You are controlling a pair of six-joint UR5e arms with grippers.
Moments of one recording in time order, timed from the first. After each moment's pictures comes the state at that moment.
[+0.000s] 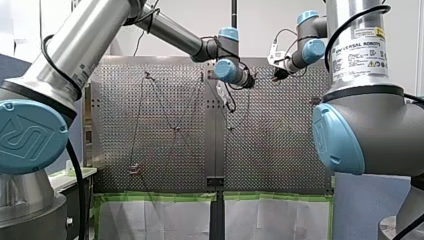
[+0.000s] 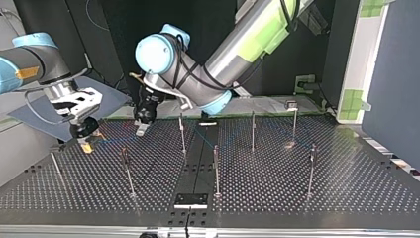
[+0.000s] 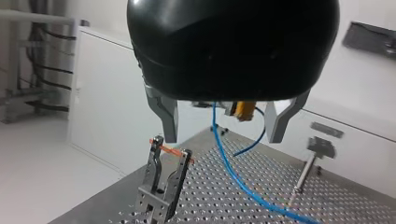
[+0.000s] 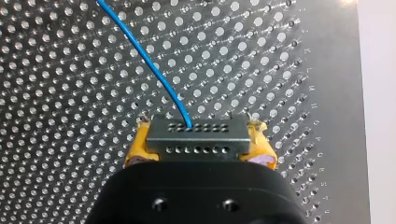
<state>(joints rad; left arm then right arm) -0.73 -2.06 -1.26 -2.95 -1.81 -2.05 1.76 -1.36 1.47 0.01 1.16 1.80</state>
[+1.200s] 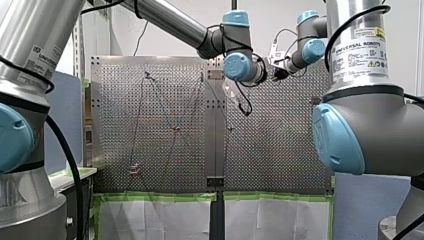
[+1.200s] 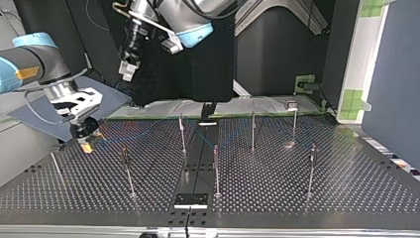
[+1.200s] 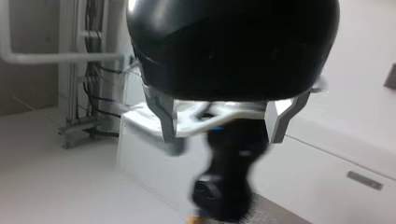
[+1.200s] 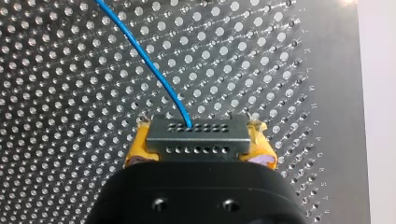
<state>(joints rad) -0.99 -1.91 -1.55 -2.67 -2.10 -2.13 1.76 -1.36 1.47 0.01 1.16 1.80</state>
